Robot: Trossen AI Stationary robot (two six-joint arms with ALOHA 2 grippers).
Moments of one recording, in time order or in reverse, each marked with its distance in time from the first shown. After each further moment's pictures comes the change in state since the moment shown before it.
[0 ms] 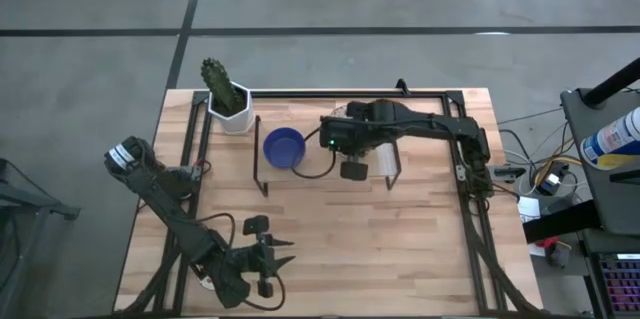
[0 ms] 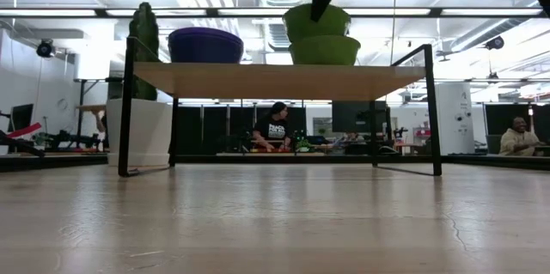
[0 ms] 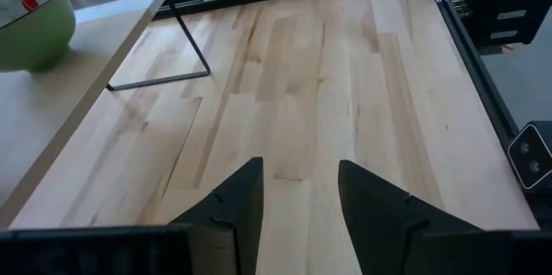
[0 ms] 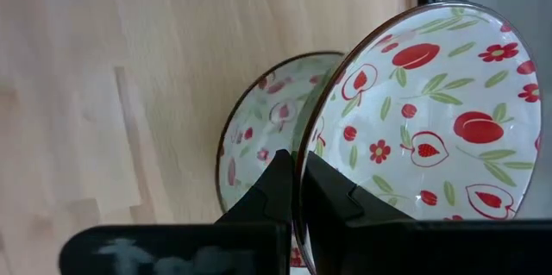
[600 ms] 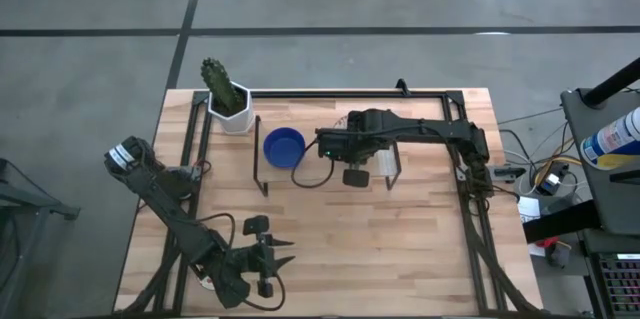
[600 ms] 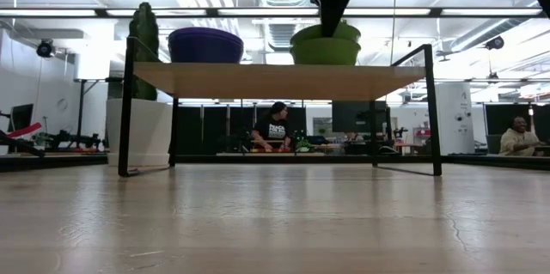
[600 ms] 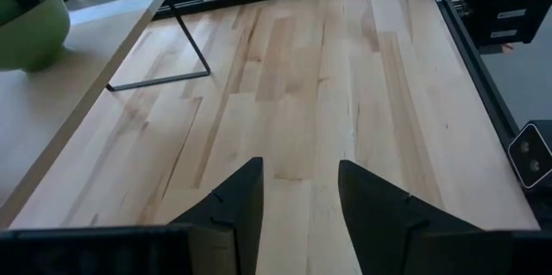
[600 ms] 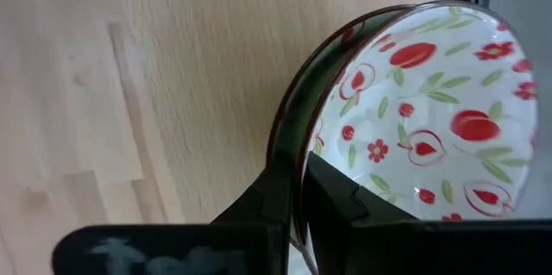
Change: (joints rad) left arm 0.000 0.000 0.000 0.000 0.000 0.002; right arm 0.002 0.004 -0.119 0.001 -0.011 0.028
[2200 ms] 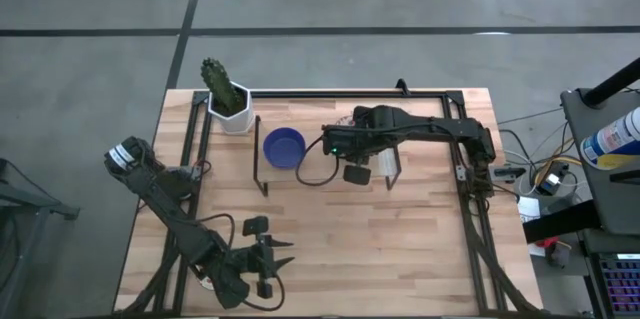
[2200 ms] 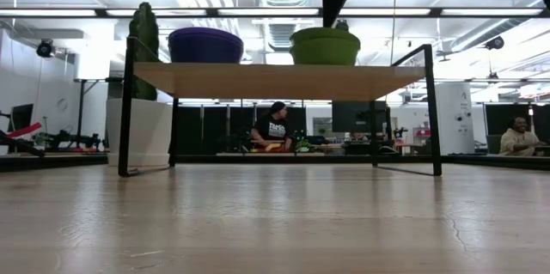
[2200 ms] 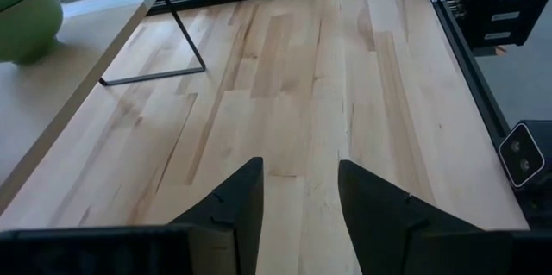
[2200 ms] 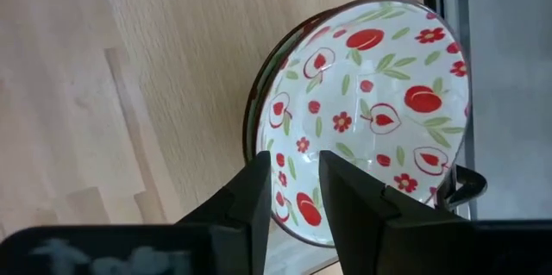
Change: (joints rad) left arm -0.006 0.000 -0.003 -0.001 0.008 -0.025; right arm 0.010 -0.043 0.012 -0.001 0.037 0.069
